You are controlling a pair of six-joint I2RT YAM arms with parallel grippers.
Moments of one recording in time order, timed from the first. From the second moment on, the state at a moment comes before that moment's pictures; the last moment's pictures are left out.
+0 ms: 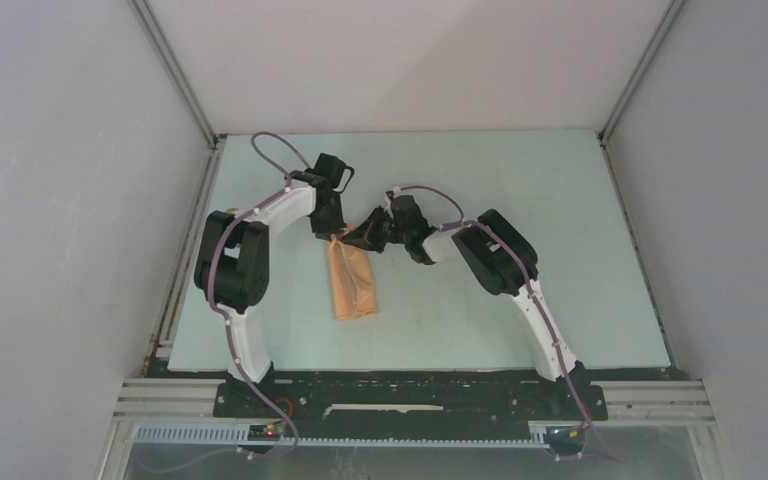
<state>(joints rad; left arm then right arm) -0.33 1.93 1.43 -0.72 -0.12 -0.46 0.66 2.43 1.44 0.61 -0.50 1.33</state>
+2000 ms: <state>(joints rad) -0.35 1.97 1.50 -0.77 -0.17 -0.35 0.66 2.43 1.43 0.64 -0.52 1.32</state>
